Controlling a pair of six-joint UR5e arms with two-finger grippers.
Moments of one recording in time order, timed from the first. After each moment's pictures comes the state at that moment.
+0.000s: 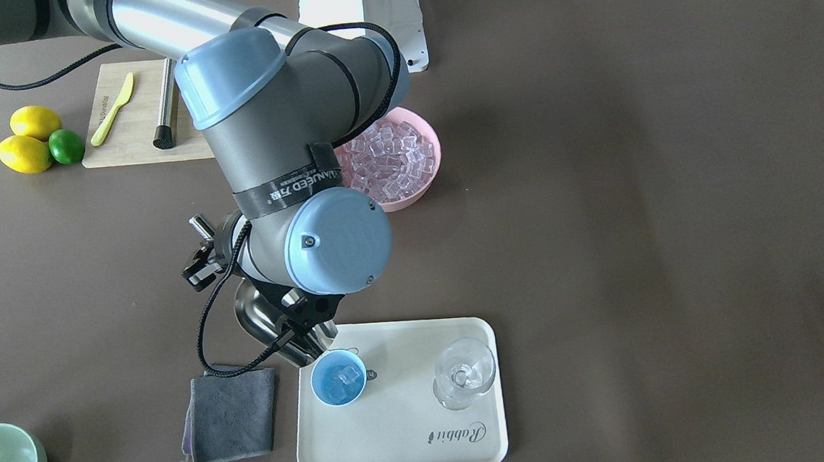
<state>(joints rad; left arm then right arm) -1.47 -1.63 -1.53 -1.57 -2.21 0.08 0.85 -0.29 0.99 -2.49 1.94 -0.20</state>
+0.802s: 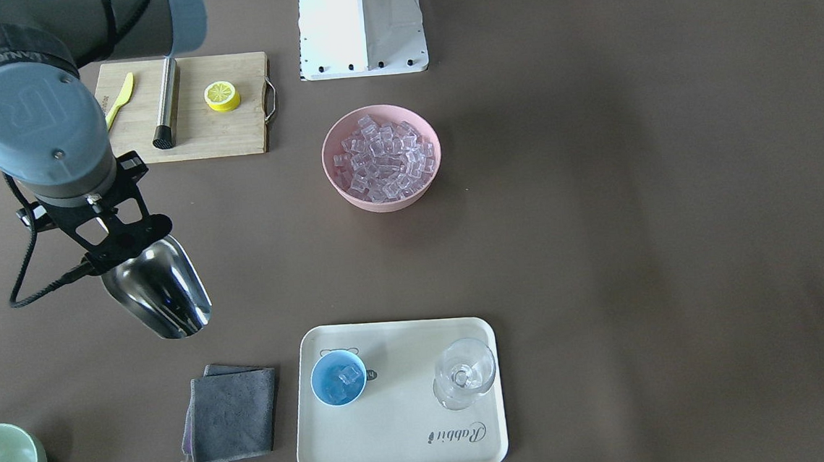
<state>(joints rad) -1.47 -1.64 -1.53 -1.57 -2.21 0.08 0.96 -0.82 1.74 -2.52 2.04 -0.09</state>
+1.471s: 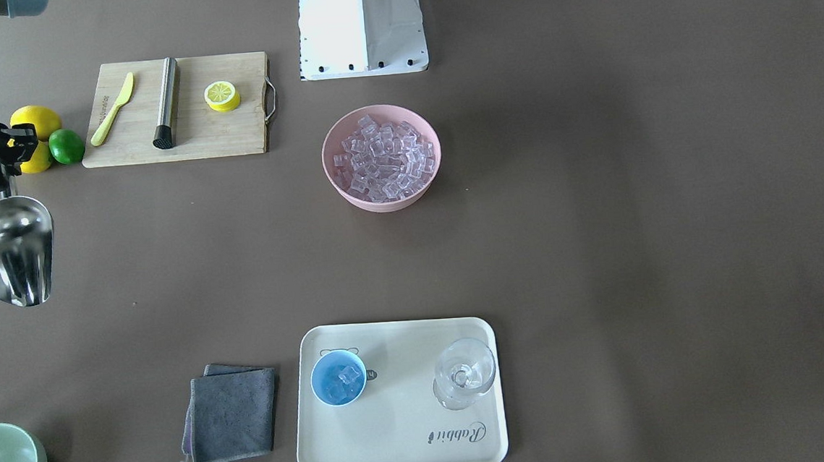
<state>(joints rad) -1.47 -1.63 -1.56 -1.57 -2.27 0.07 1.00 -1.41 2.11 -2.13 2.10 0.29</state>
